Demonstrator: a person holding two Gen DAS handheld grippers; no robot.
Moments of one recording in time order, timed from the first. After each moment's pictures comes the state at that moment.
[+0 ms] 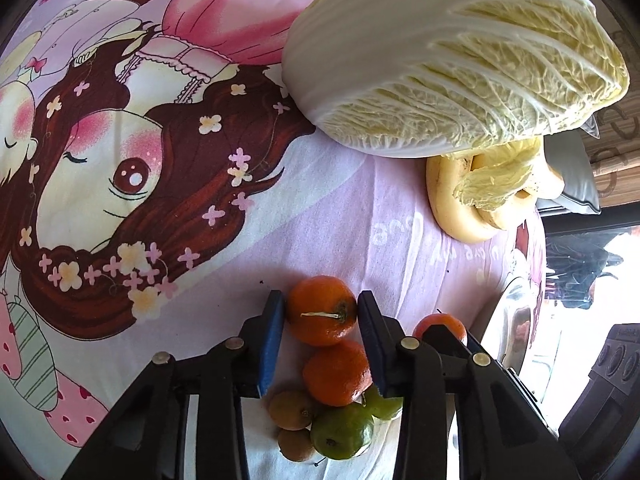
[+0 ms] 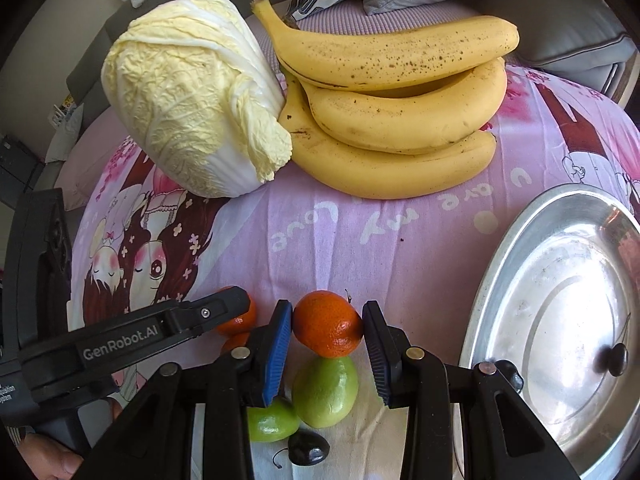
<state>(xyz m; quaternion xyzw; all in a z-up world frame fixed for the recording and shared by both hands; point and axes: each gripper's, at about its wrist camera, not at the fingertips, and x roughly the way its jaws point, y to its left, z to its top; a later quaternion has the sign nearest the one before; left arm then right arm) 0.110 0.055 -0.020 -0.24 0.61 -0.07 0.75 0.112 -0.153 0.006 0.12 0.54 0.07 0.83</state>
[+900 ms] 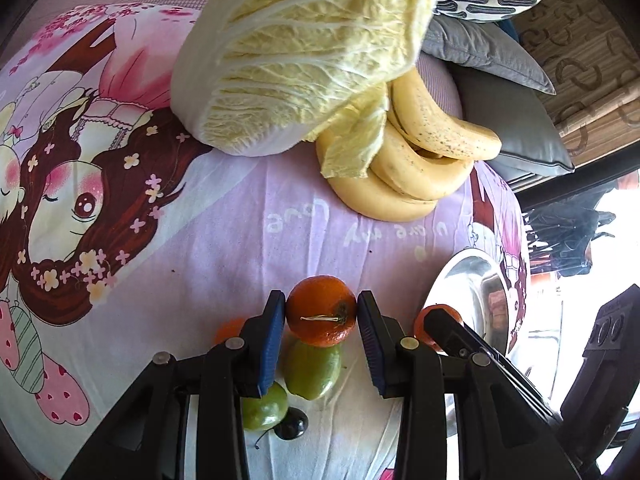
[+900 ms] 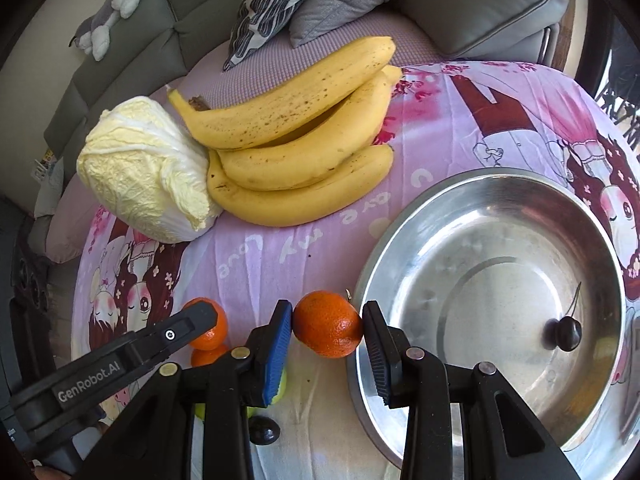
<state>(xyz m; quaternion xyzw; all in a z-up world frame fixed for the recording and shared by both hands) 0.106 -0.043 0.013 -0.18 0.58 -0.12 0.79 0.089 -0.230 0.031 0.18 0.52 0.01 0.84</state>
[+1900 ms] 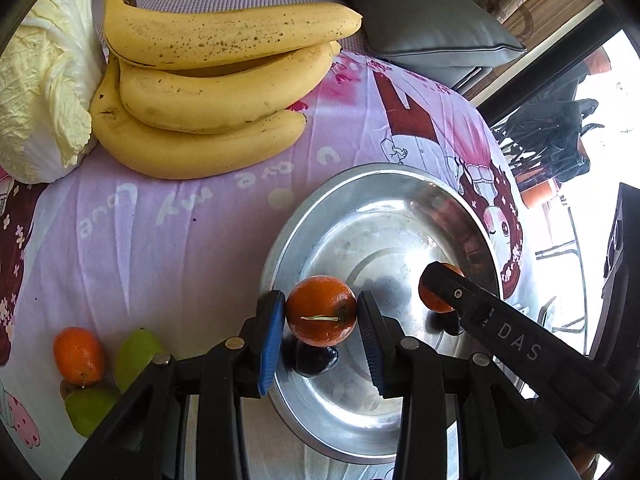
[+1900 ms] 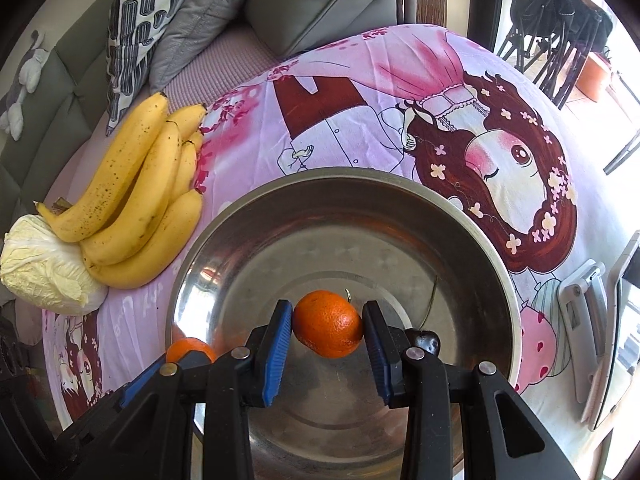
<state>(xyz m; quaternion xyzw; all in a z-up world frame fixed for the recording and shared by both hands) 0.095 -0.188 -0.009 -0.05 0.58 -0.21 0.78 0.070 -0.345 0.009 0.24 0.52 -0.13 0.81</state>
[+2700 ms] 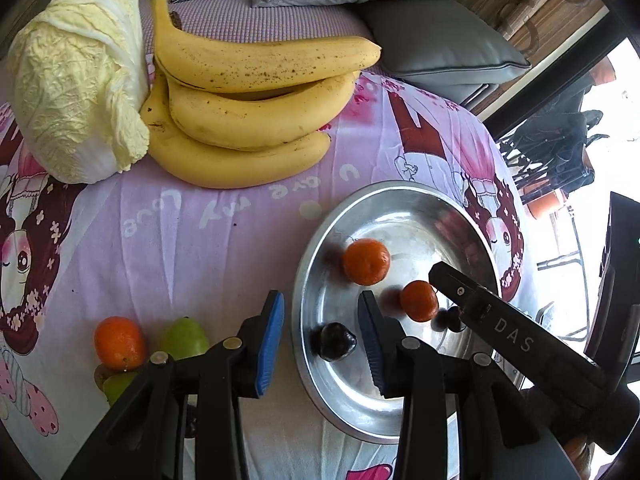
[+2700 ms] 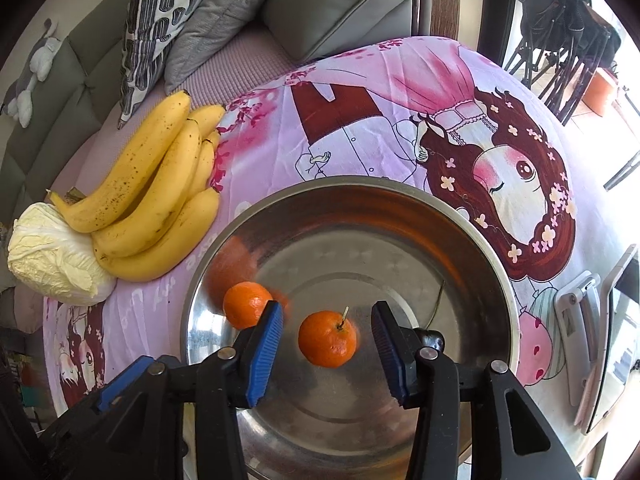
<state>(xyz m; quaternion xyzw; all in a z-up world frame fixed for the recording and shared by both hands) 0.083 -0.151 0.019 -0.06 0.57 -0.18 0.80 0.069 -0.334 0.022 0.22 0.52 -0.12 0.82</state>
